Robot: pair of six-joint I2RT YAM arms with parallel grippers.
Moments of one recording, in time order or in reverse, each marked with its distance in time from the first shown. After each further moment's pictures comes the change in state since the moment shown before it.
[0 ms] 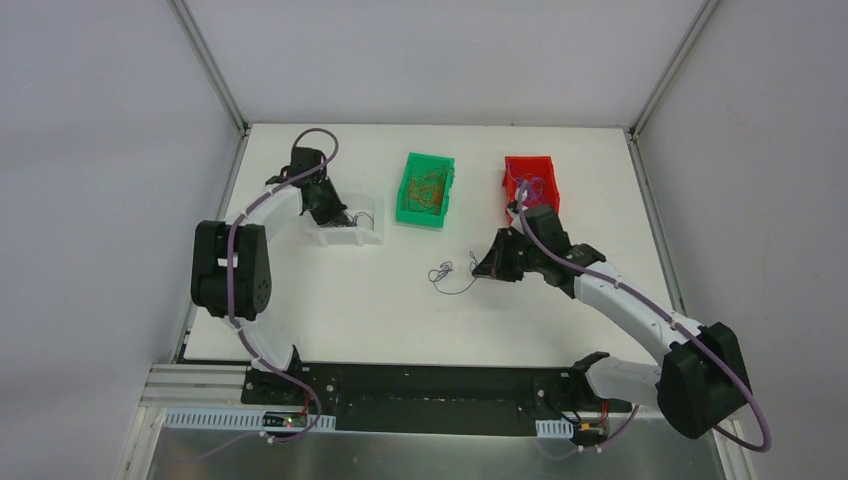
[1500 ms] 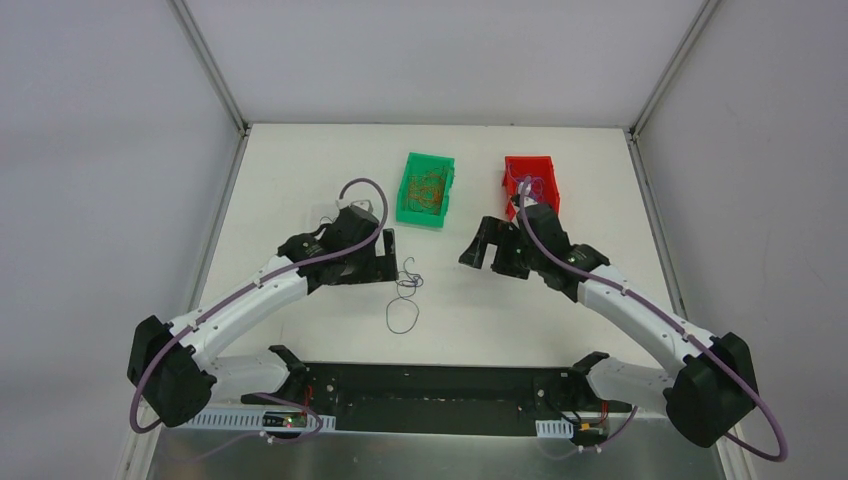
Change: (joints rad) left arm -0.595 -0.621 -0.262 -0.287 -0.322 -0.083; right arm 0.081 -0.042 0.051 -0.032 0.195 0.013
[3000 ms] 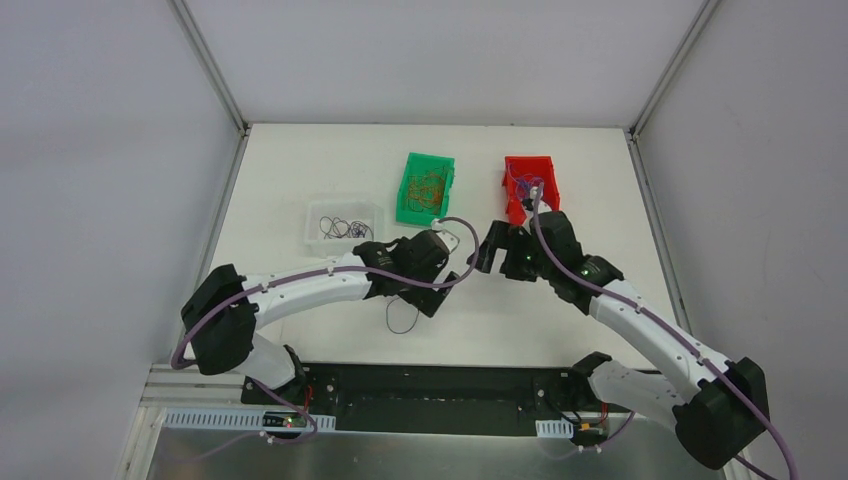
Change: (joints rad) left arm -0.335 0.322 0.082 0.118 -0.071 0.355; right arm -0.017 -0.106 -0.066 0.009 0.021 -0.036
